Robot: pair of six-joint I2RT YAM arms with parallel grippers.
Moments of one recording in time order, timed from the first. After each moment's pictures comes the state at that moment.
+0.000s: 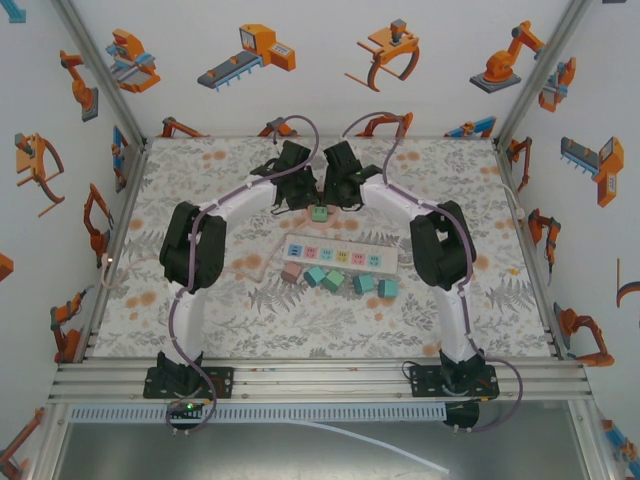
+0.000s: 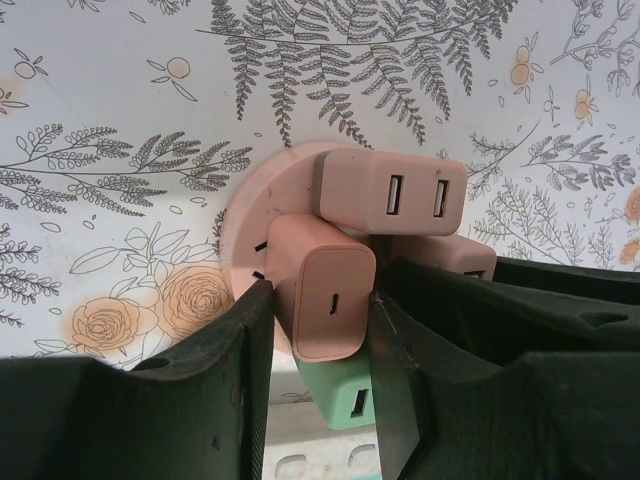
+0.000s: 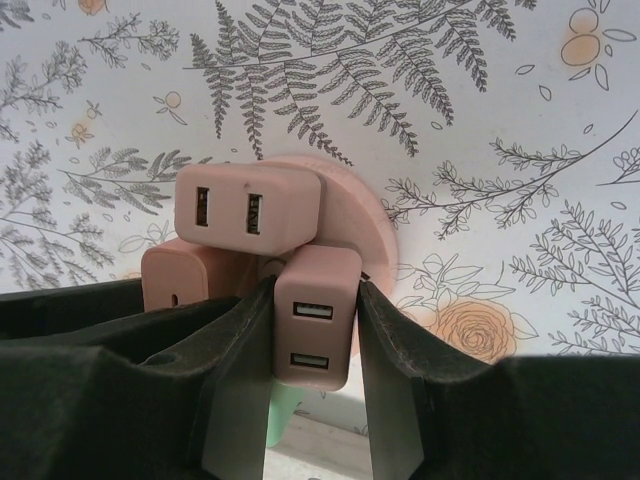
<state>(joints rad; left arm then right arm) -0.59 2.15 1.69 -0.42 -0.04 -0.66 0.56 2.17 1.75 -0.45 0.08 0.60</state>
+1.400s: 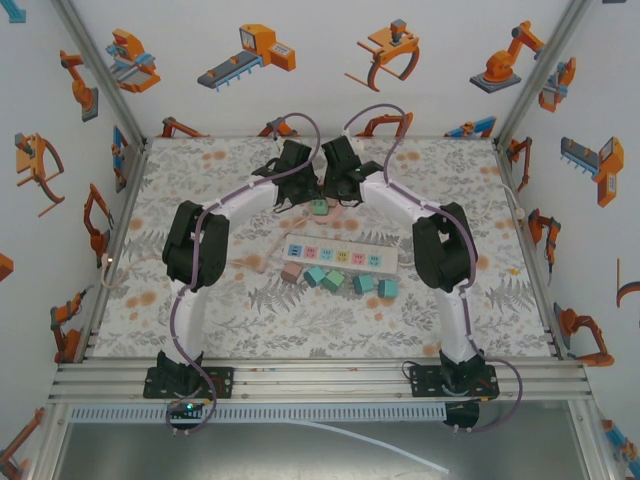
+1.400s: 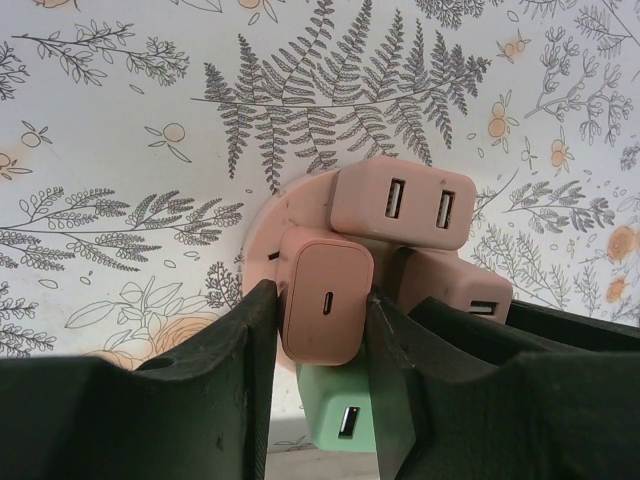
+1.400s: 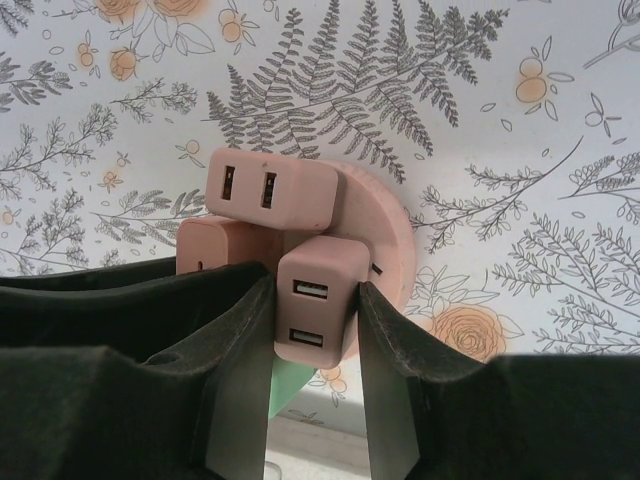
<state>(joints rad) -0.59 2.18 1.70 -0.33 -0.07 -0.65 0.58 2.15 1.79 -0.47 0.18 0.61</state>
